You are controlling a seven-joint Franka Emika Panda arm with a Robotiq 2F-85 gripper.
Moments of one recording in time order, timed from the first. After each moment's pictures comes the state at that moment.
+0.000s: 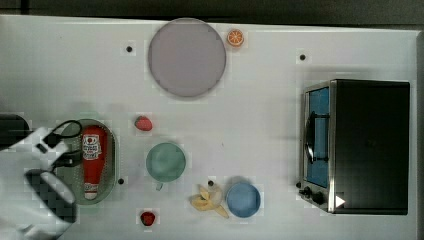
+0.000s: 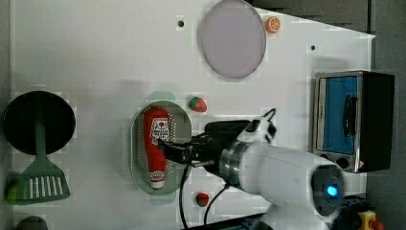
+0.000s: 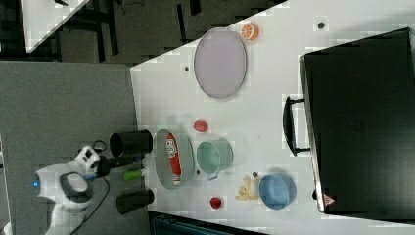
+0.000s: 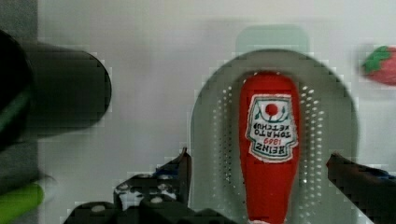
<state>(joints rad) -0.04 0.20 0.78 -2.19 -0.10 0.91 0.00</state>
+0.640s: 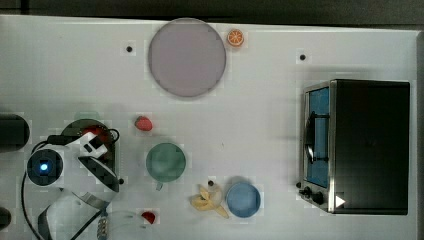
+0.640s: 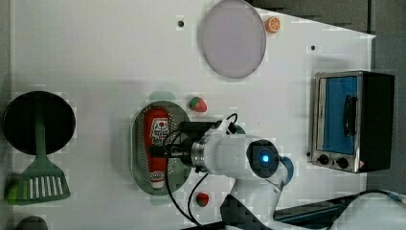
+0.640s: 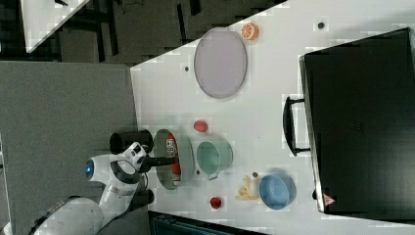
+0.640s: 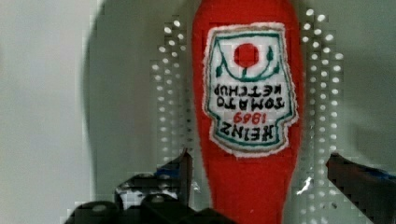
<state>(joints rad) -0.05 0.54 0.72 -2.24 -0.41 1.07 0.19</state>
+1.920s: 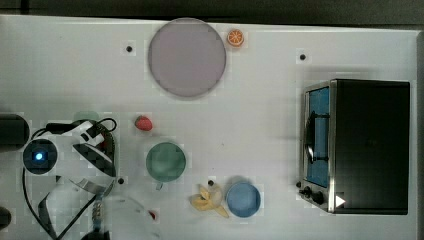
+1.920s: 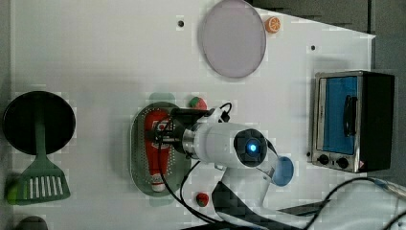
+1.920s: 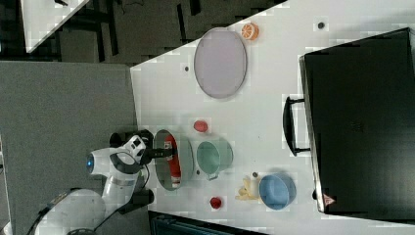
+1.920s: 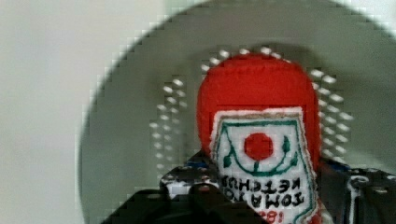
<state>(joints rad) 0.04 0.59 0.63 -2.13 -0.48 1.03 0.28</state>
